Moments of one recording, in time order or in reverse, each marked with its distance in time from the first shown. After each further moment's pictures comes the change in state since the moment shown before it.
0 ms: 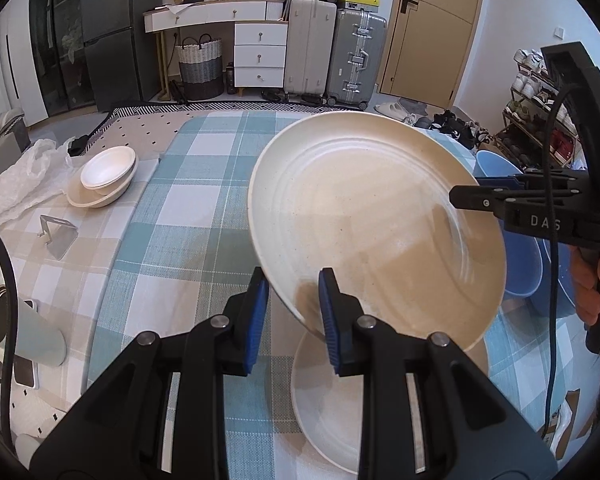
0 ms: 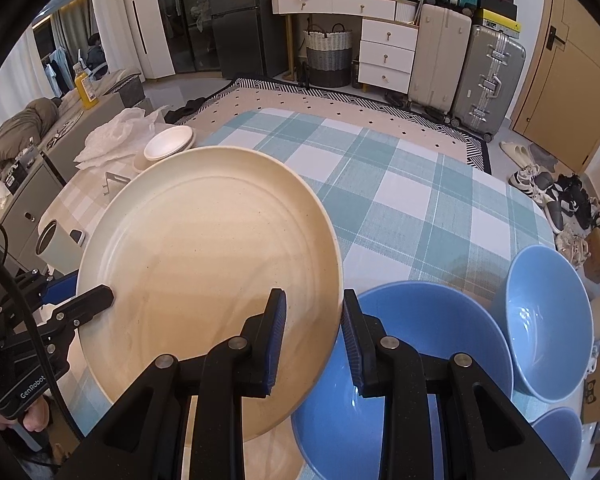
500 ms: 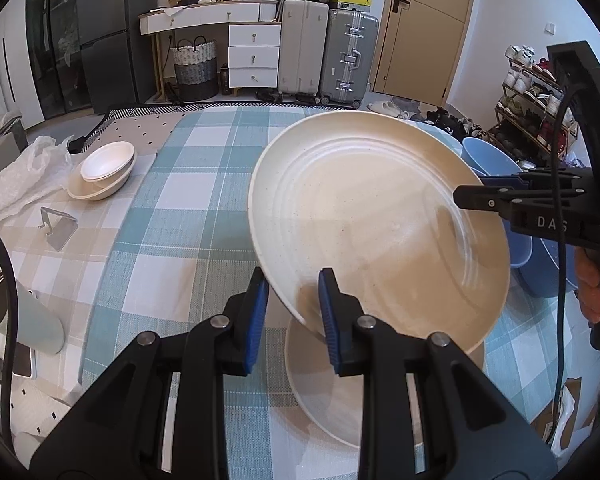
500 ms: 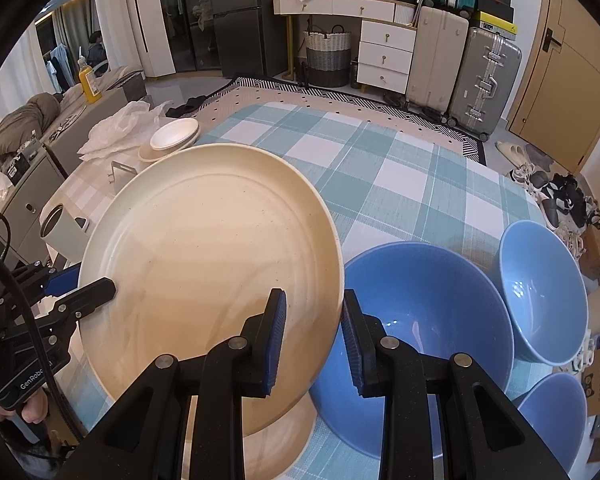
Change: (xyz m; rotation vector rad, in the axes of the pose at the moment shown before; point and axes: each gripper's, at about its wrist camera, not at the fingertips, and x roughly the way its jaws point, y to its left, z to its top) left arm -0.023 -0.006 -0.032 0.017 -0.003 -0.014; right arm -0.018 0.011 -0.032 -0.006 -0.003 -0.014
